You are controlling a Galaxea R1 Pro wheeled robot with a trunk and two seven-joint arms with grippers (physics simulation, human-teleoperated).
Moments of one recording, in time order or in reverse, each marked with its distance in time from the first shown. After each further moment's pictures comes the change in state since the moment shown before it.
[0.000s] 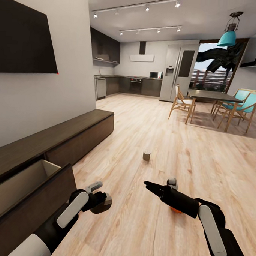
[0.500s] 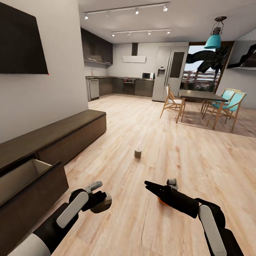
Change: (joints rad) left arm 0.000 0.001 0.001 -0.004 -0.002 -0.001 0.000; right arm 0.000 0.000 -0.001 0.002 -0.009 0.006 0.000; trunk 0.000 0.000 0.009
